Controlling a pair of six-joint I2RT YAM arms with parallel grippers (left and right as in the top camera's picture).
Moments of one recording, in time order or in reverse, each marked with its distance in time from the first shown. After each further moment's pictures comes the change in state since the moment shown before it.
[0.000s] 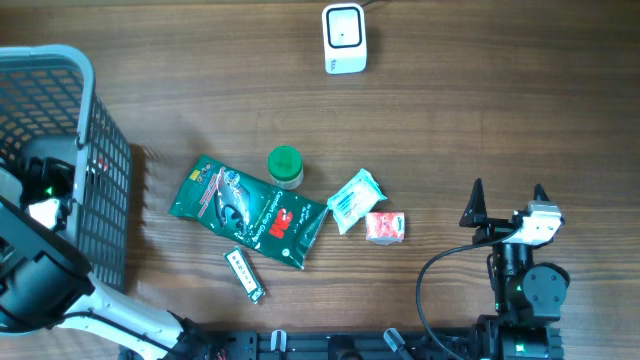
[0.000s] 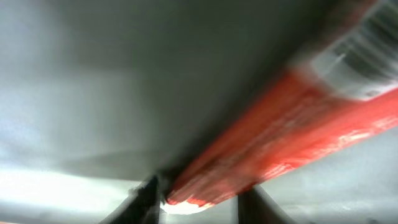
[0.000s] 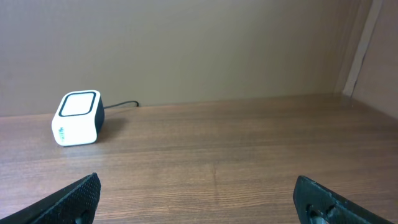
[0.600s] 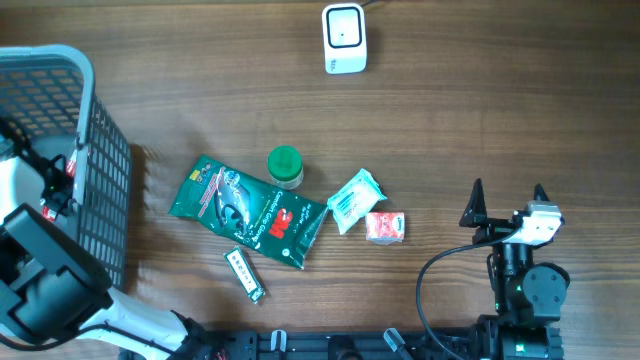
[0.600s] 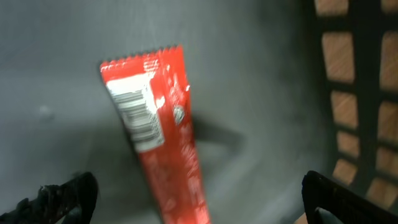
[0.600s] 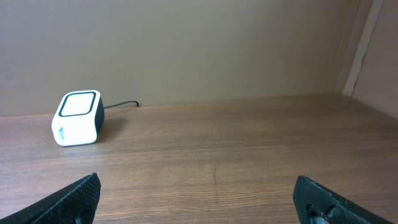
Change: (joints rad) left arm -0.086 -0.143 -0.084 0.172 -0.551 0.105; right arm 0.000 0.000 0.000 0.000 0.000 0.000
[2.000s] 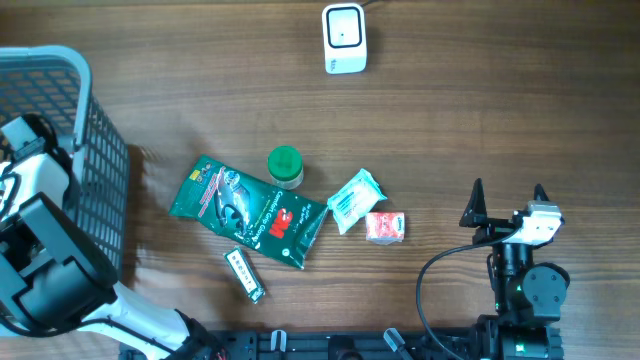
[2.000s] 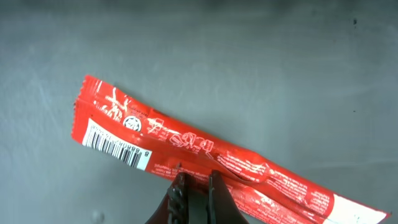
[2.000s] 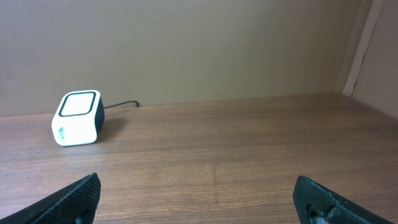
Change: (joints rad) left arm -0.108 0.019 -0.087 0.040 -0.227 0.985; right arm 0.000 0.000 0.000 0.000 0.000 0.000
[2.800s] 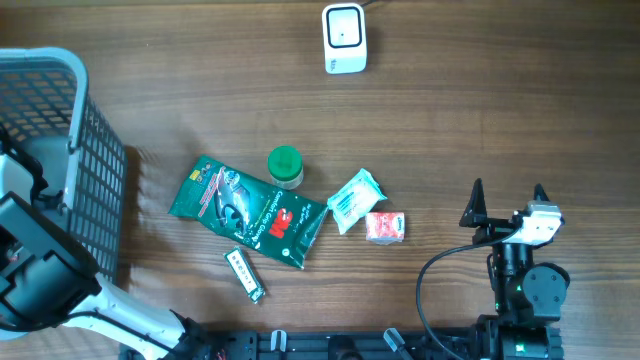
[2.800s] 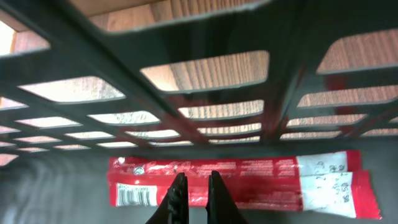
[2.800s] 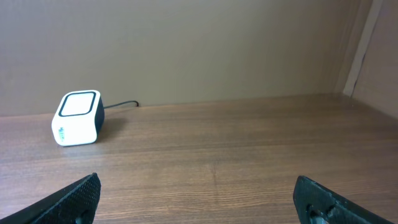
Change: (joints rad) left arm 0.137 0.081 0.157 -0.023 -0.299 0.299; right arm 0.000 0.000 0.000 0.000 0.000 0.000
